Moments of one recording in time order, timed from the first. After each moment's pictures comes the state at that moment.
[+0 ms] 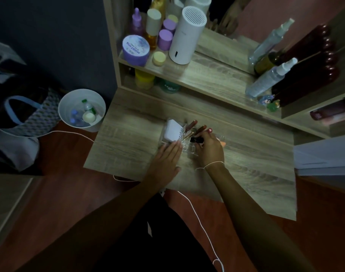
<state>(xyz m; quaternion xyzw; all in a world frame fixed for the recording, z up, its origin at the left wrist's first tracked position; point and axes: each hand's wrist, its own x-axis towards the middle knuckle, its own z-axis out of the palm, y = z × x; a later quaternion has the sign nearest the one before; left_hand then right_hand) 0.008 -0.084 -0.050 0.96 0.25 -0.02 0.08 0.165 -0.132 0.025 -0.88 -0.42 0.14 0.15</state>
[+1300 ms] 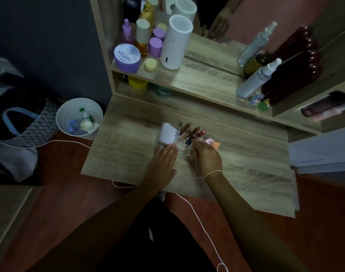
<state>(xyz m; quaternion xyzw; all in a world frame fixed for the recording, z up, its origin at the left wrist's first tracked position) 0.010 -0.087 -0.047 0.96 0.25 -0.01 0.09 0.152 -0.153 0.041 -0.87 -0.47 0.09 0.11</state>
